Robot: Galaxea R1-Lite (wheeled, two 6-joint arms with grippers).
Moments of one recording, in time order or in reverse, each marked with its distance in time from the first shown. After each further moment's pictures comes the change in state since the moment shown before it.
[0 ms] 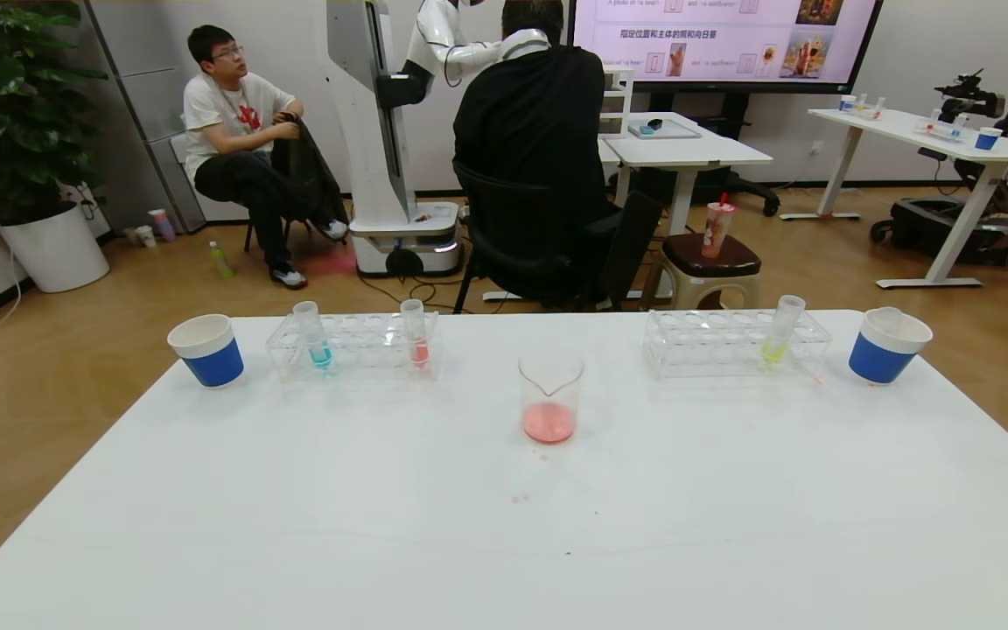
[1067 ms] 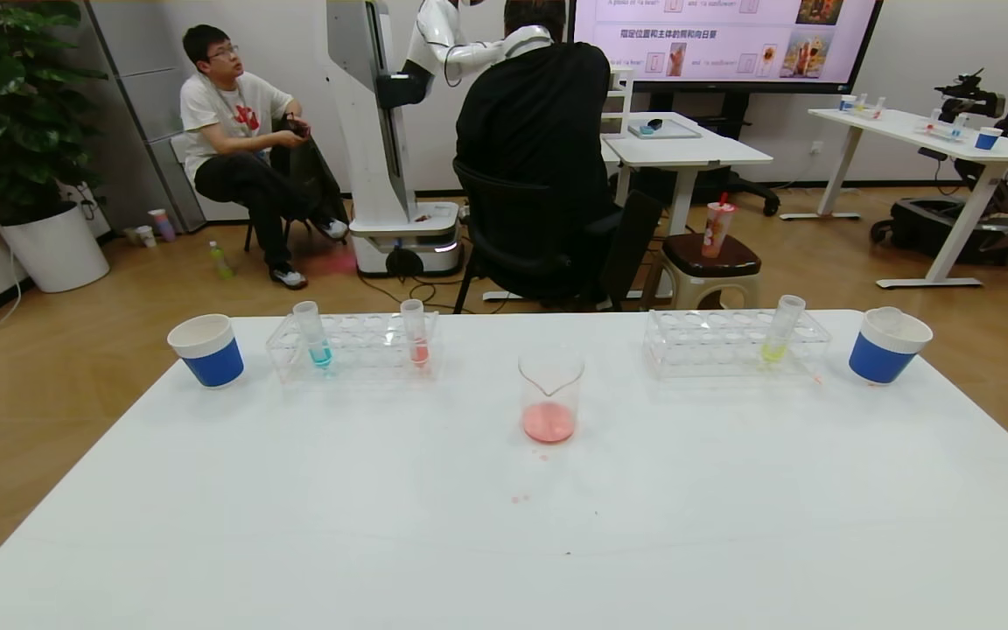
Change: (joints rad) left arm -0.028 0.730 -0.501 -0.337 -0.023 -0.005; right arm 0.000 0.000 0.000 0.000 0.000 0.000
